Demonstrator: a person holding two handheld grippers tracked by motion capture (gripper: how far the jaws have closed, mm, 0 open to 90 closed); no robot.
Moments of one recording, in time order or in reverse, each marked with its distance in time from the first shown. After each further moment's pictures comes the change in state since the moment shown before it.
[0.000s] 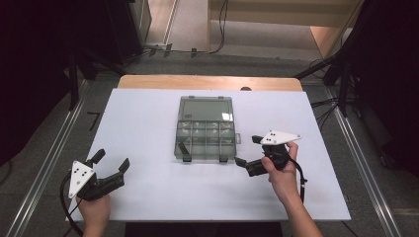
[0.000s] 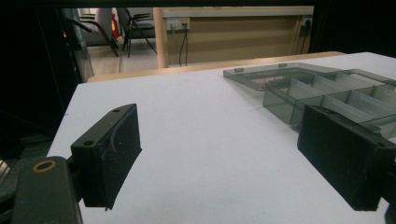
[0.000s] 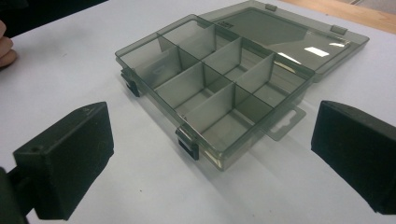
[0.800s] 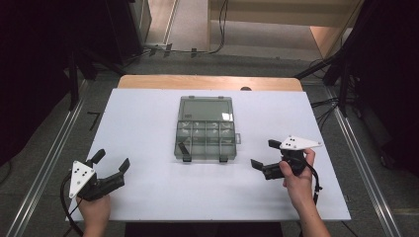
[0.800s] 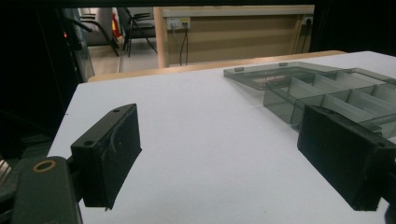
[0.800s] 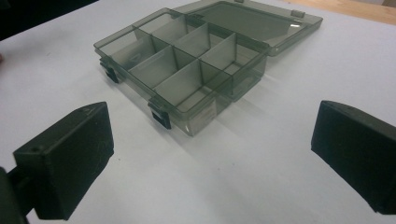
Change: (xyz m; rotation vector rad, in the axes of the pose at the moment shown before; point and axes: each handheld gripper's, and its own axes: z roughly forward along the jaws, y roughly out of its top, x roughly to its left) left arm -0.001 0.000 0.000 0.003 0.002 0.004; right arm -0.022 -0.029 -0.031 -0.031 -0.044 0.054
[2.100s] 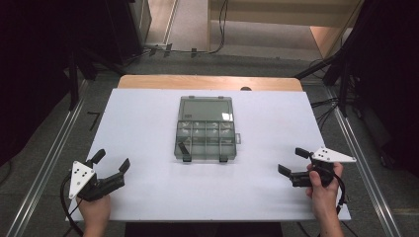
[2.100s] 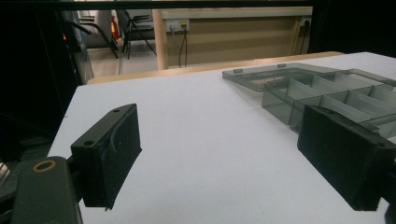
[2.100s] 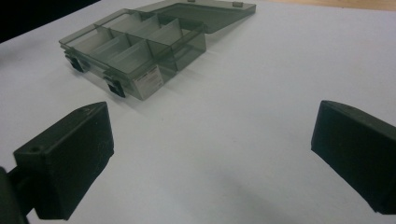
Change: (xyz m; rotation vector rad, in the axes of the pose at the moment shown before) left arm -0.001 0.000 -0.001 -0.006 -0.005 0.003; right arm -0.040 -0.053 -0.049 -0.080 -0.073 0.077
